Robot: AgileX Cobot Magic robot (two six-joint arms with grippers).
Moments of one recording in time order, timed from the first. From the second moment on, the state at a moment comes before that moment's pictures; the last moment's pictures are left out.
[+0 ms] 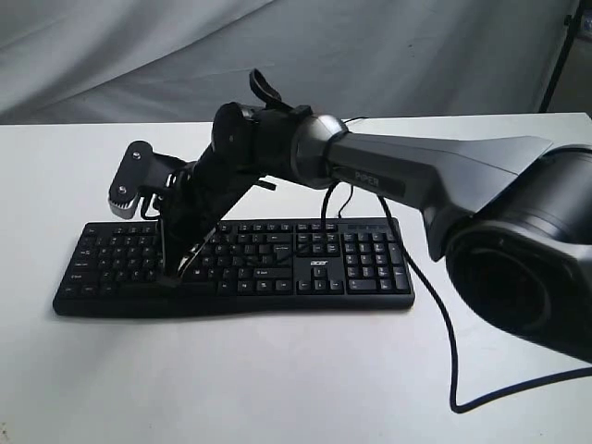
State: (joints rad) left arm 0.05 0.00 -0.01 0.06 0.28 -0.02; right arm 0.61 2.43 -2.01 0.46 0.74 -1.03
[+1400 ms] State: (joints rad) left arm 0.05 0.00 -0.01 0.06 0.28 -0.02; right arm 0.74 2.37 -2.03 0.36 0.65 -0.90
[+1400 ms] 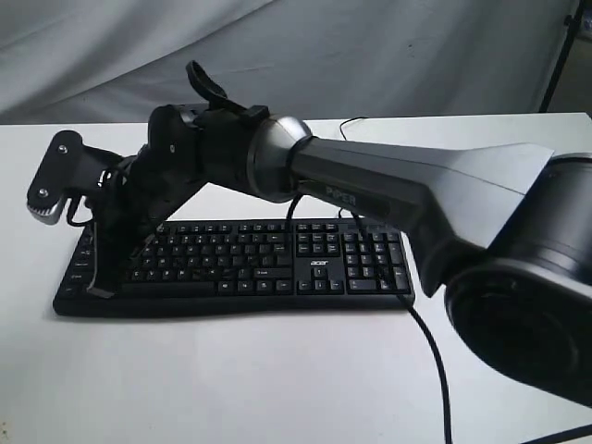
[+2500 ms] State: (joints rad) left arm 0.05 0.00 -0.01 0.06 0.28 -0.02; right arm 0.78 2.68 -2.51 0.22 0.78 -0.62
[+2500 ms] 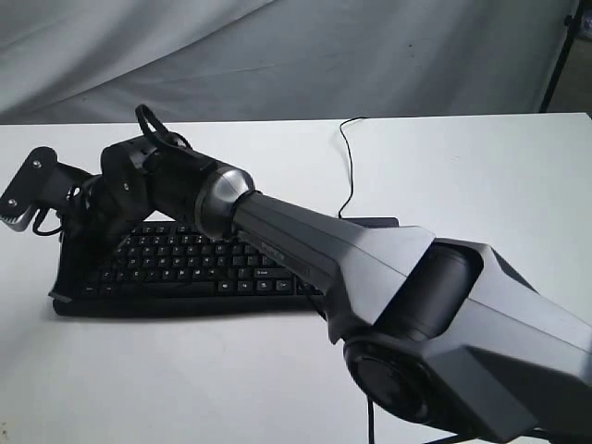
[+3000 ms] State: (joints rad) left arm 0.05 0.00 -0.01 0.06 0.28 -0.02; right arm 0.77 2.70 -2.51 0.18 0.77 -0.60
